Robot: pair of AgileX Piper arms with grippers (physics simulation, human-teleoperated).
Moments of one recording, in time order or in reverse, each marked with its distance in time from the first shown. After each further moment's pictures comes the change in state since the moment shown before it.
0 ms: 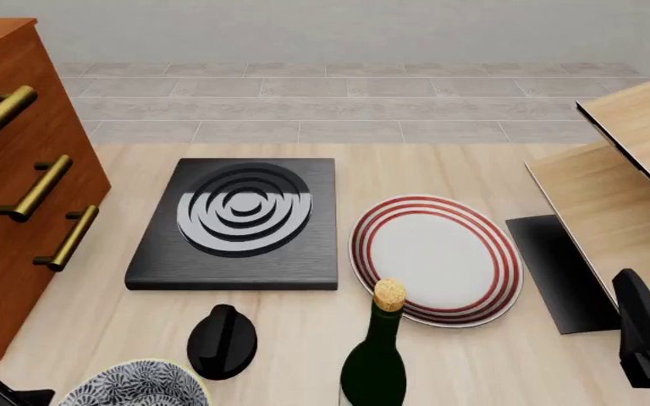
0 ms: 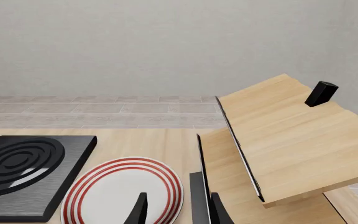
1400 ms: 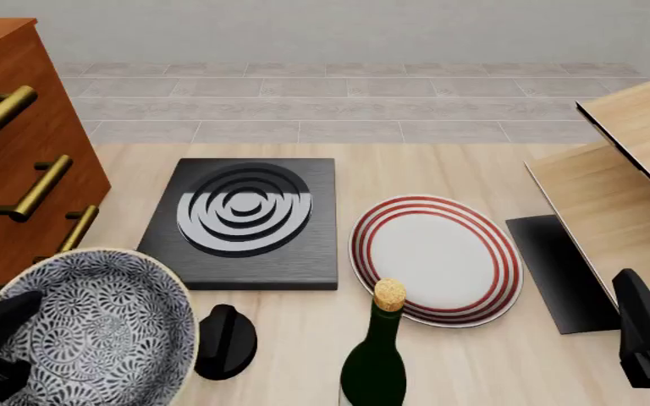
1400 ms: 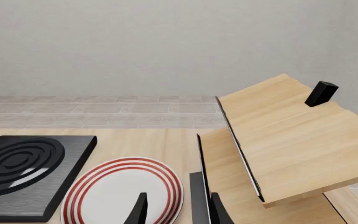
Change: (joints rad) left arm 0.115 0.128 -0.371 -0.039 0.017; right arm 0.000 0.000 0.000 0.000 0.000
